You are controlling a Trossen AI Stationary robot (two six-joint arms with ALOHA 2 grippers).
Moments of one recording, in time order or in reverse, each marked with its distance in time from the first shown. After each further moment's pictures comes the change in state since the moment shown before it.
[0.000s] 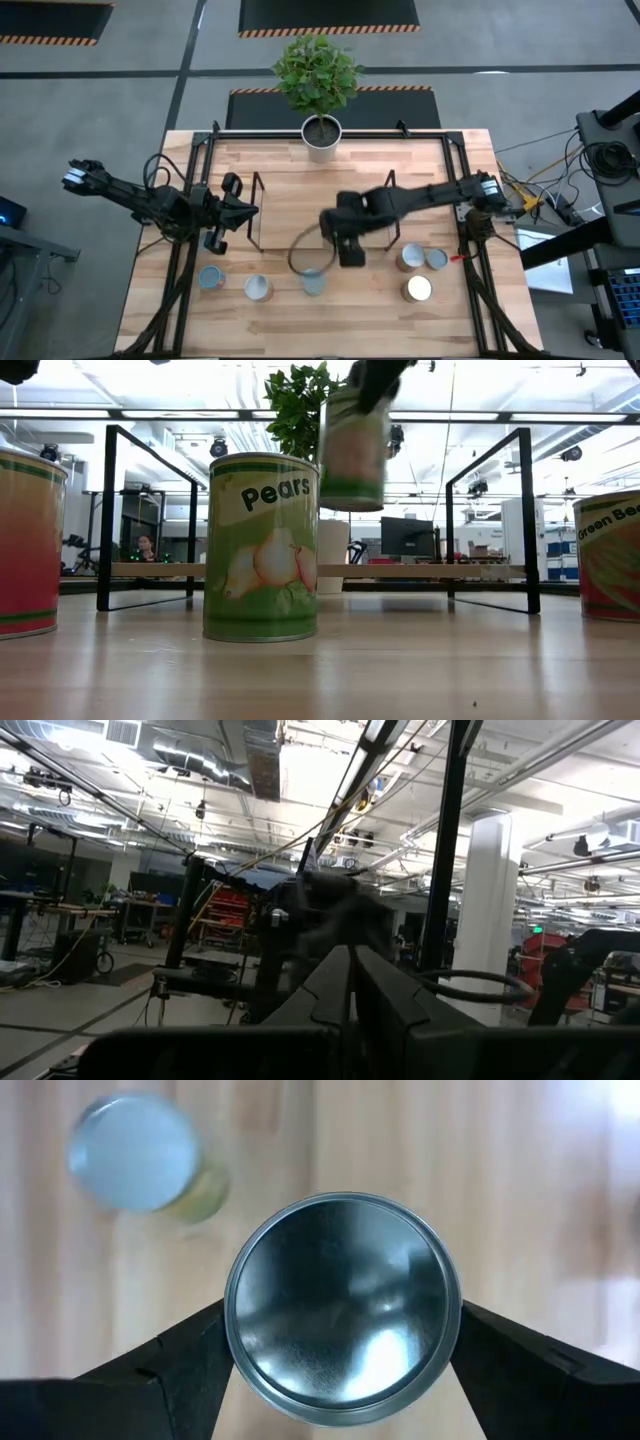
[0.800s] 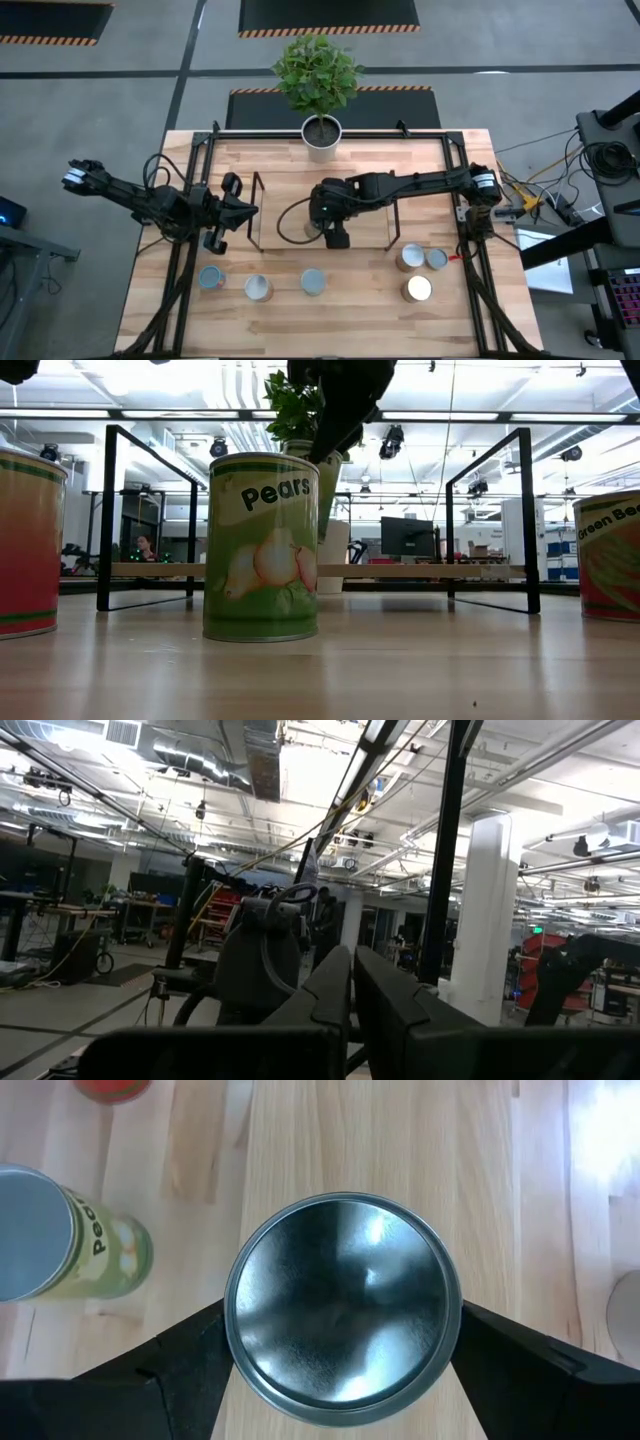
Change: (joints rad) left arm 0.000 -0.001 0.000 0.000 0.000 0.000; right arm -0.135 0.008 -0.153 0.316 -0.056 -0.176
